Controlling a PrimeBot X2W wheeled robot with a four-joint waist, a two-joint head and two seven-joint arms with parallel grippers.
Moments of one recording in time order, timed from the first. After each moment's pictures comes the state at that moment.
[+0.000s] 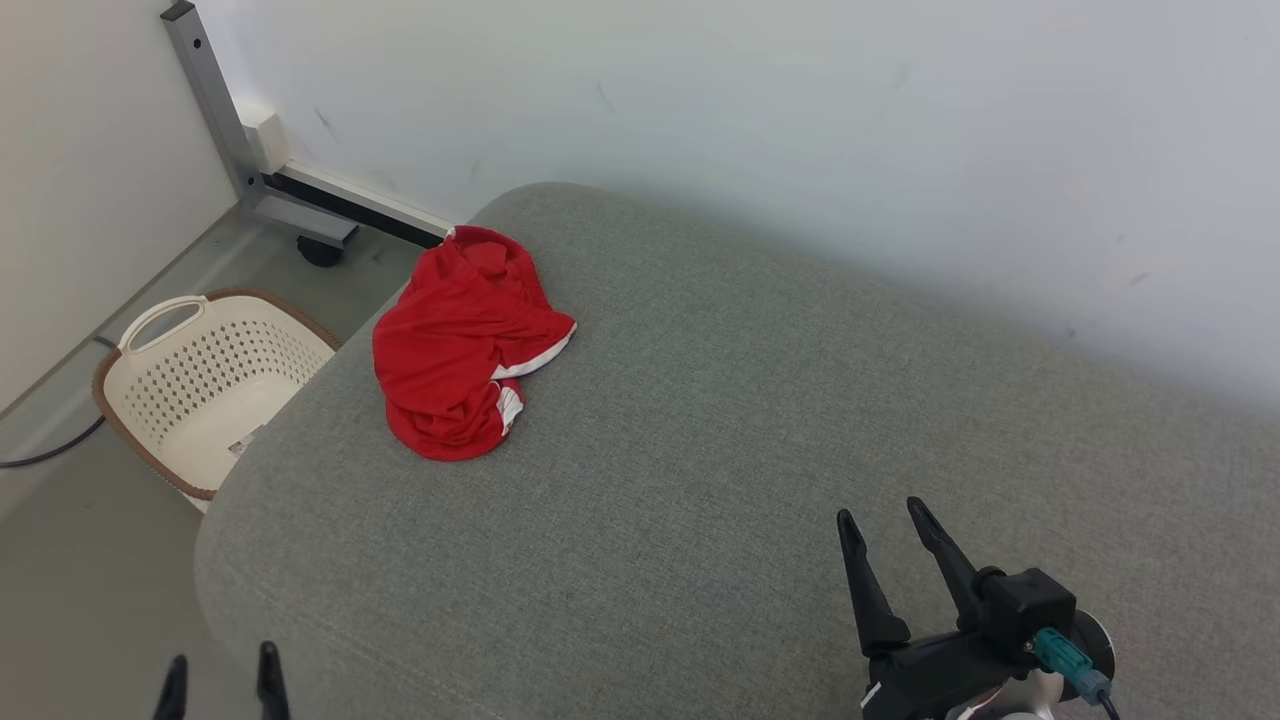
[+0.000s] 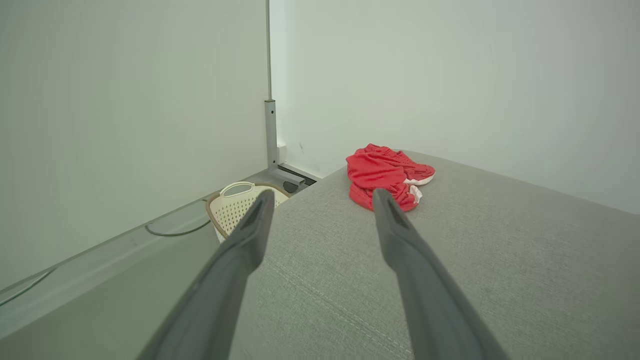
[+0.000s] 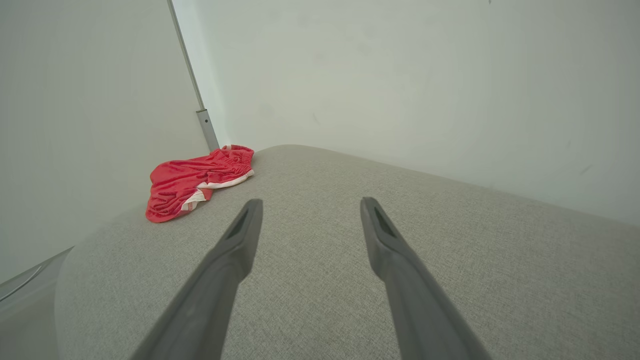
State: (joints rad) left arm 0.20 0.06 0.17 -0.02 -0.16 -0.12 -0.26; right arm -0.16 -0.05 0.16 0.39 0.16 0.13 -0.25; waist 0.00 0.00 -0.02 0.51
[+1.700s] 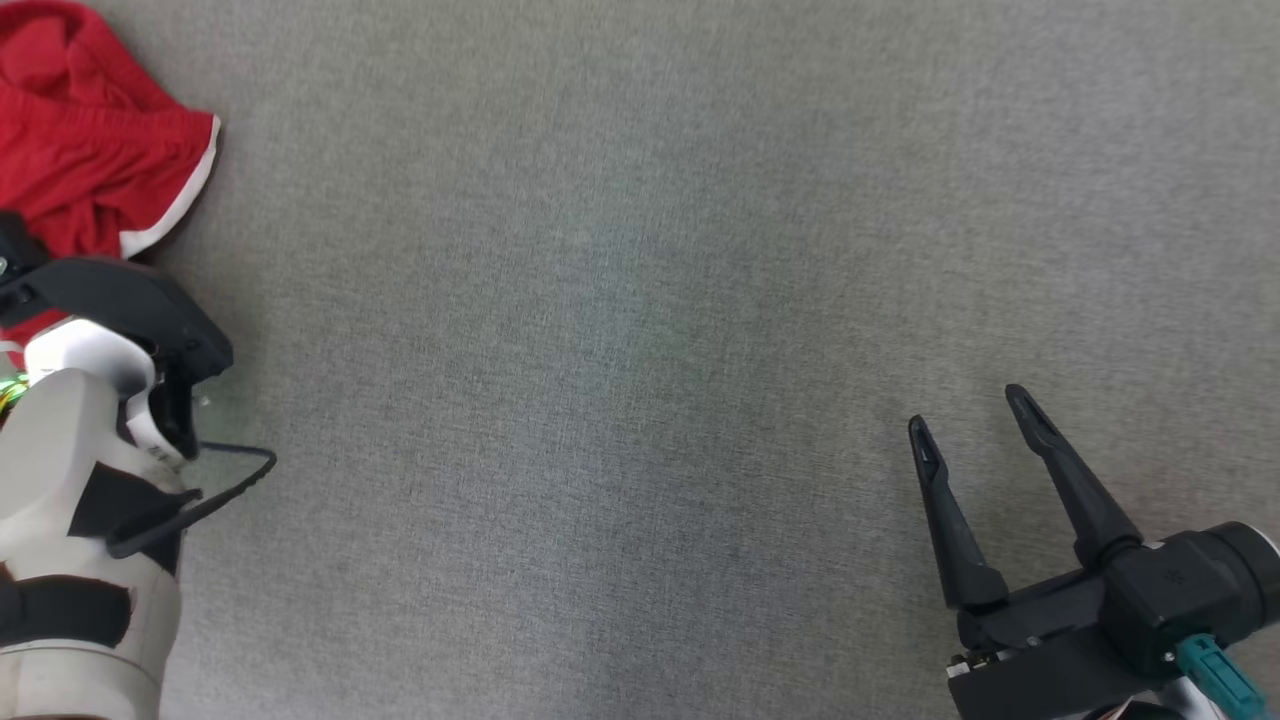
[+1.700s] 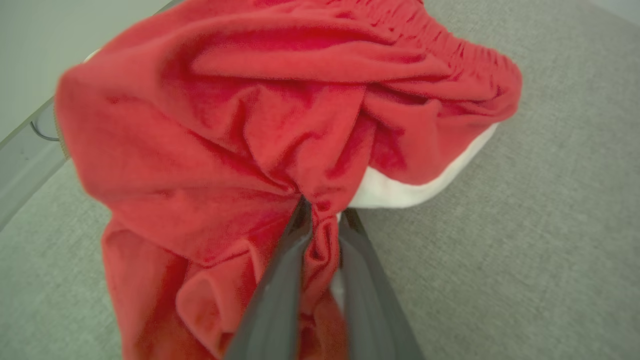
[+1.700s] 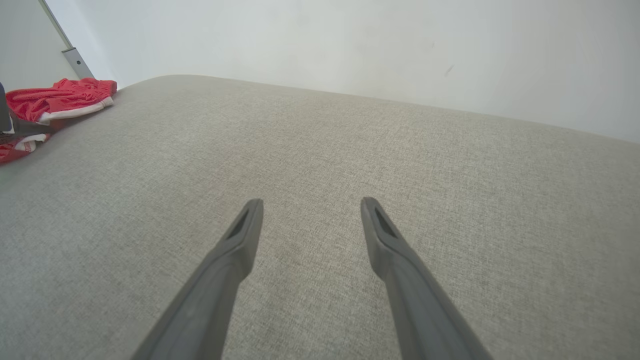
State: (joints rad) left arm -1.04 0.24 0.03 1.19 -0.49 0.05 0.07; right arm 0.00 -0.13 0.11 -0.37 -0.01 0.13 0.09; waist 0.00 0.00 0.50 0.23
